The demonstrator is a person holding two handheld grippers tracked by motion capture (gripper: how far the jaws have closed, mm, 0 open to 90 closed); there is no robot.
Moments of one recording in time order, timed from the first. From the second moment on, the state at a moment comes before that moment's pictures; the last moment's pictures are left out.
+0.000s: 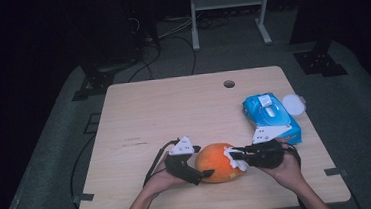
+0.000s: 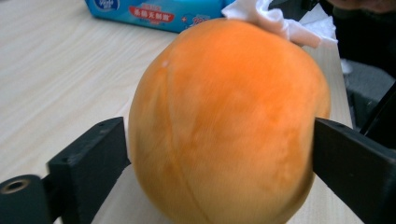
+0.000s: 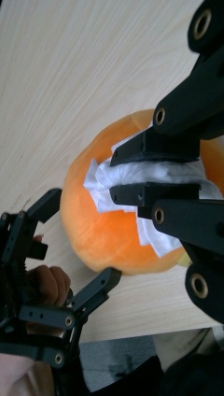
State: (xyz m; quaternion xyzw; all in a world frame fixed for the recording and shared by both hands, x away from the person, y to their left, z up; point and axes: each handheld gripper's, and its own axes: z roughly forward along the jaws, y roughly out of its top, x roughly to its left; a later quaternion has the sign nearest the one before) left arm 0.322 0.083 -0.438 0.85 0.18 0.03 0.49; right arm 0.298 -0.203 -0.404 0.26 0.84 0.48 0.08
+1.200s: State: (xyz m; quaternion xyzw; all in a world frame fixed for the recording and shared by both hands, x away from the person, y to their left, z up) left arm 0.318 0.071 -0.447 0.85 0.18 0.03 0.50; right arm 0.287 -0.191 -0.391 0.24 0.84 0.47 0.11
